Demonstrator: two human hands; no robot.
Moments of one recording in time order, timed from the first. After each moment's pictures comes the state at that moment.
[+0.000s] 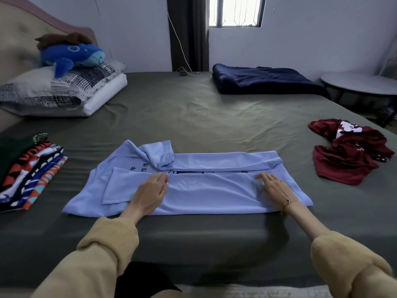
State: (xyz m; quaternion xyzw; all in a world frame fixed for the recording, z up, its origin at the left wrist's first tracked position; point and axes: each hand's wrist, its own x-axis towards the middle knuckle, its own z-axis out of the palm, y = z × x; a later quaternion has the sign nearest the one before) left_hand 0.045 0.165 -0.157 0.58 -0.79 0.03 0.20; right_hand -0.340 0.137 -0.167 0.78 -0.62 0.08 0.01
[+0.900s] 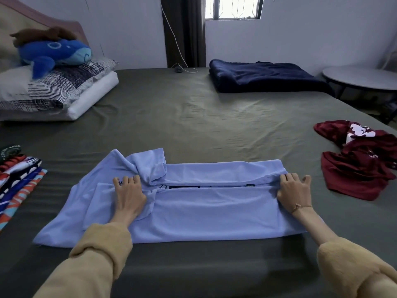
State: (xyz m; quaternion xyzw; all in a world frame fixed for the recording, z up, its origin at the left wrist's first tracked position) left_hand 0.066 0.093 -0.174 0.75 -0.65 0.13 0.05; right_hand -0.371 0.079 -0.177 0.68 -0.72 0.08 0.12
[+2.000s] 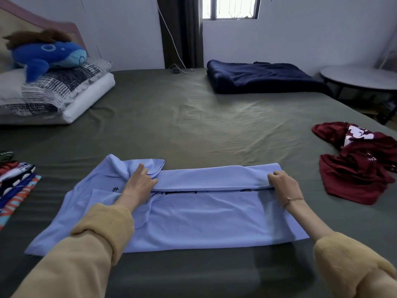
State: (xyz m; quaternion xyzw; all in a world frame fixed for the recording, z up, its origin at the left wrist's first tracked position) left_hand 0.039 0.054 -0.129 0.54 -0.76 0.24 -0.27; right_hand -0.364 0.055 -0.156 0.72 -0.69 0.06 0.07
